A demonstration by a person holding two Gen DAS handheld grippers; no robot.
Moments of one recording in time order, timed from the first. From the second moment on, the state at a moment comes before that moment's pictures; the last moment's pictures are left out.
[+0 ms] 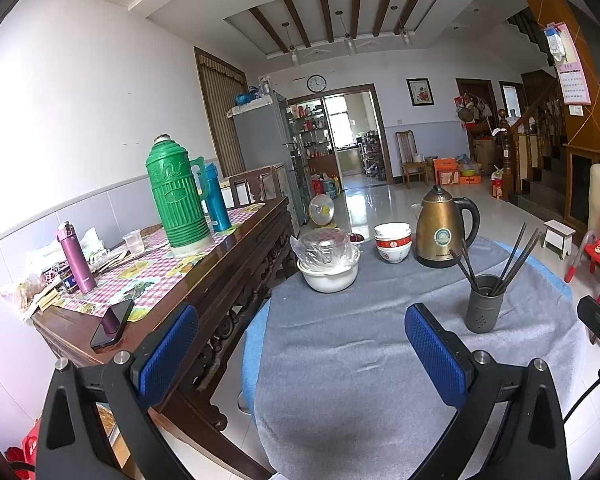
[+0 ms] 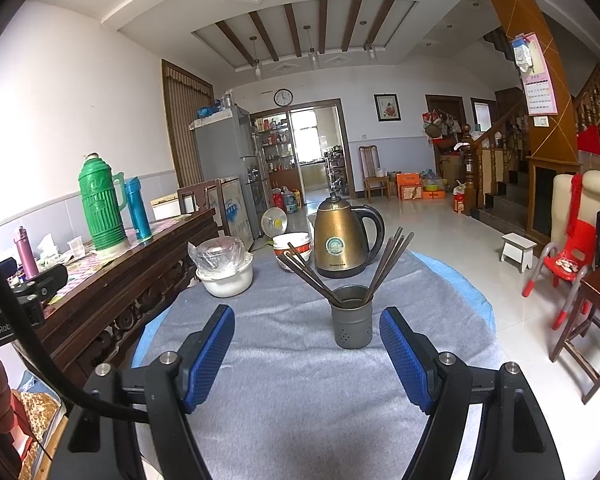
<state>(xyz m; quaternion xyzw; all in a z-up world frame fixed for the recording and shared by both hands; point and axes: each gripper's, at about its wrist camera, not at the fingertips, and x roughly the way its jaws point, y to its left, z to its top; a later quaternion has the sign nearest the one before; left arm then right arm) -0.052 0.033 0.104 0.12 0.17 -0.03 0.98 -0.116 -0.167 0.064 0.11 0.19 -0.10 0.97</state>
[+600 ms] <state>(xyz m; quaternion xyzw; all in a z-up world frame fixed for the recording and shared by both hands) -0.052 0.035 0.104 0.12 0.17 -0.02 0.98 -0.111 -0.167 0.064 0.11 0.20 -0.10 0.97</state>
